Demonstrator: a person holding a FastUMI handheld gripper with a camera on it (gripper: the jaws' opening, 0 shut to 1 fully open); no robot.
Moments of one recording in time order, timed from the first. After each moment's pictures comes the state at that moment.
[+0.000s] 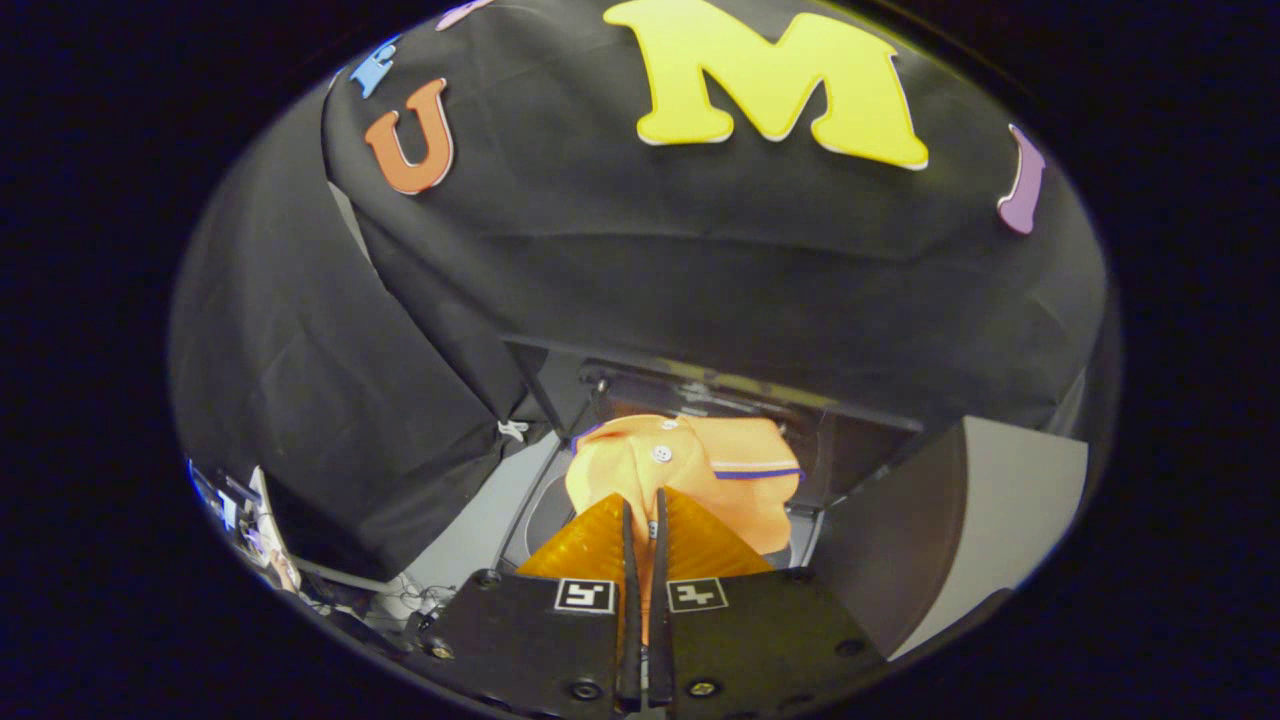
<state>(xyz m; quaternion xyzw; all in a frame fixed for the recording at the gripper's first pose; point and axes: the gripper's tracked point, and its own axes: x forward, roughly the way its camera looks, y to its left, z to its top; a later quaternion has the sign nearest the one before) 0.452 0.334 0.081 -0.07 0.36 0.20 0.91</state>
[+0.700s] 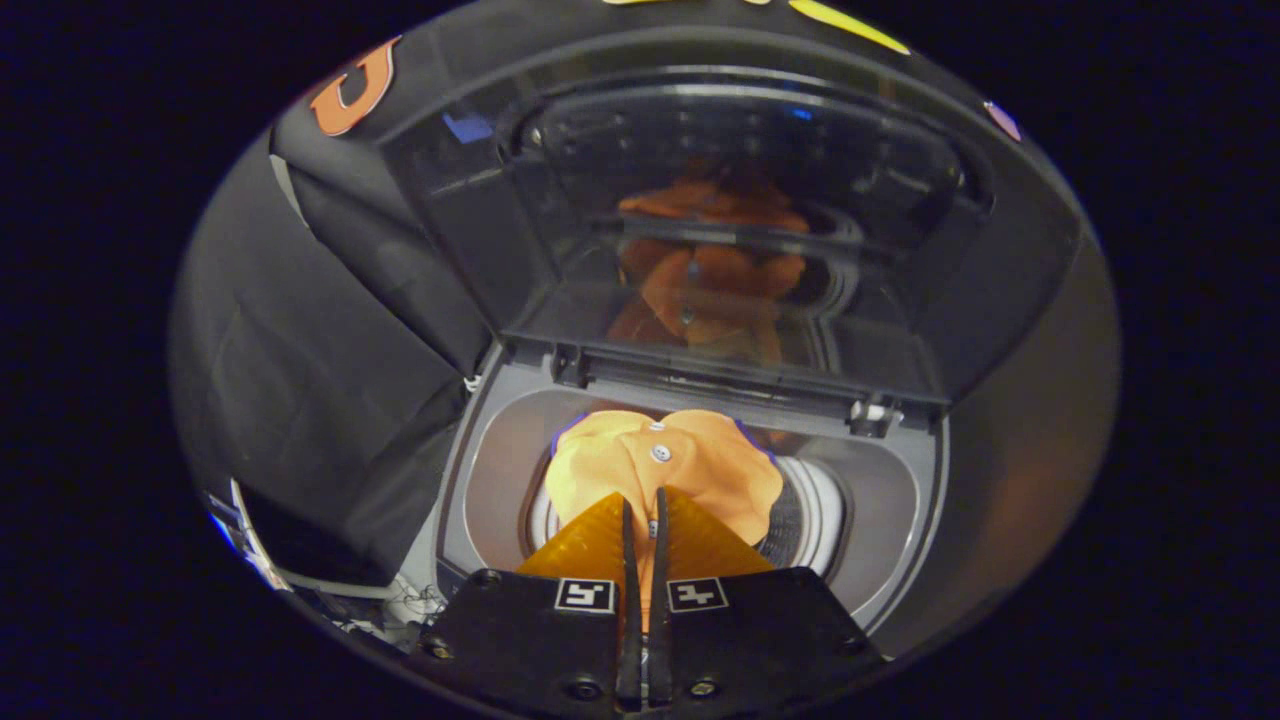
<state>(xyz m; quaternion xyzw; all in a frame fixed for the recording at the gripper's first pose) 0.490 0.352 -0.109 -0.04 0.44 0.14 0.89</state>
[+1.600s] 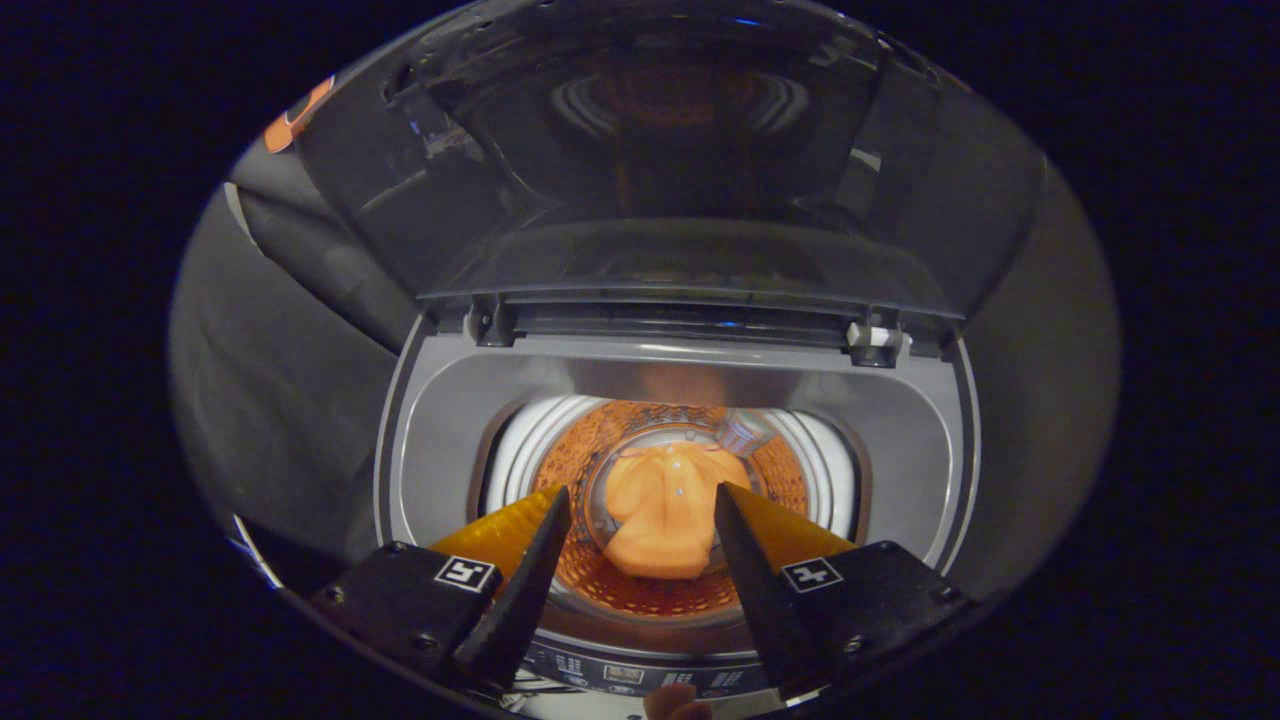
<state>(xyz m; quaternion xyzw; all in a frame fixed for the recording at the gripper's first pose) 0.488 0.333 -0.144 -0.01 0.46 0.09 0.88</state>
